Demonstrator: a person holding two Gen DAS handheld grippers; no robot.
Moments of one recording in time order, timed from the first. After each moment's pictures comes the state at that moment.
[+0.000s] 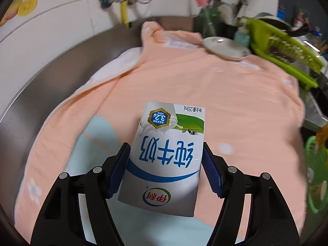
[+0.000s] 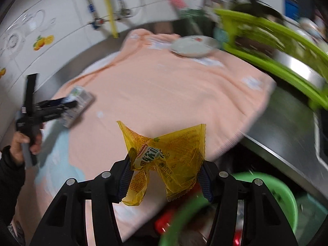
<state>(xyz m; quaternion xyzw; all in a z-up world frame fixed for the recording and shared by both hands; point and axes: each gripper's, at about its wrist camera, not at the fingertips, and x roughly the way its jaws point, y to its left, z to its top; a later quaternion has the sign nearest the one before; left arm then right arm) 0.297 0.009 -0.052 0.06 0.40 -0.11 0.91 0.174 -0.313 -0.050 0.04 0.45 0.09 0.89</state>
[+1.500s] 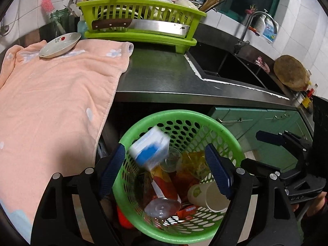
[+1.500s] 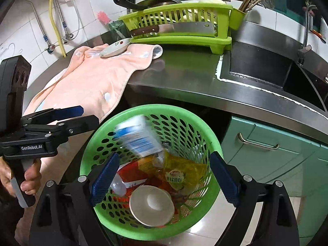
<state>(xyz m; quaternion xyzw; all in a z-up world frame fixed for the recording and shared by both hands) 0.135 -0.308 -0.058 0.06 0.42 -0.38 0.82 0.003 -0.457 -0.062 0.10 0.42 -0.05 0.90</state>
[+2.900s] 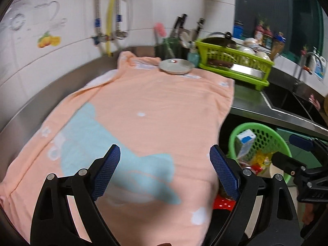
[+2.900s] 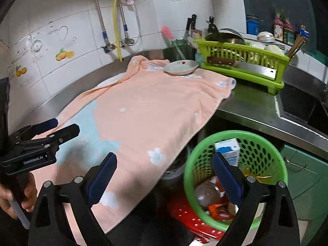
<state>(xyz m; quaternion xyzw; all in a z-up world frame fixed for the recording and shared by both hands) 0.064 -0.062 0.014 0.04 0.33 -0.12 0.94 -0.003 -0.260 -0.003 0.06 0.35 0.04 0.93</state>
